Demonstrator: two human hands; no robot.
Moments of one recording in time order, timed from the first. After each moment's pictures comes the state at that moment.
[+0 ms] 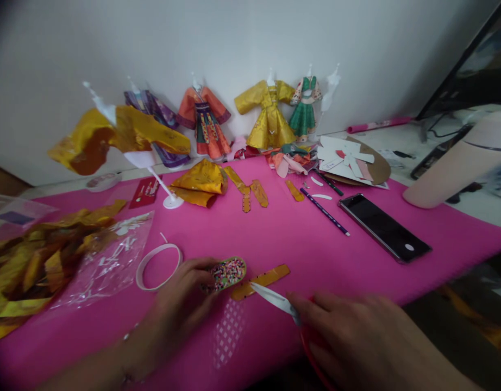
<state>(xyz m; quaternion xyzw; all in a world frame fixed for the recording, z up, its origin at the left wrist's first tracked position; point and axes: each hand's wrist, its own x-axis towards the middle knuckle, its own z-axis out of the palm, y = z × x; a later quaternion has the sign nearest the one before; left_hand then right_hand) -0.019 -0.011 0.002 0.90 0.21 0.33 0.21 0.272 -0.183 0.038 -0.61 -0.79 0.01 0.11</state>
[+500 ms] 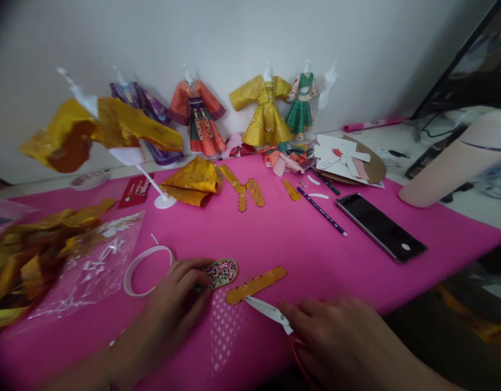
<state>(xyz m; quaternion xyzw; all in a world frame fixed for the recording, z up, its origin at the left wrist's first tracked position) -0.019 -0.004 -0.003 0.91 0.24 0.29 0.18 0.264 -0.165 0.032 -0.56 -0.82 0.02 0.11</state>
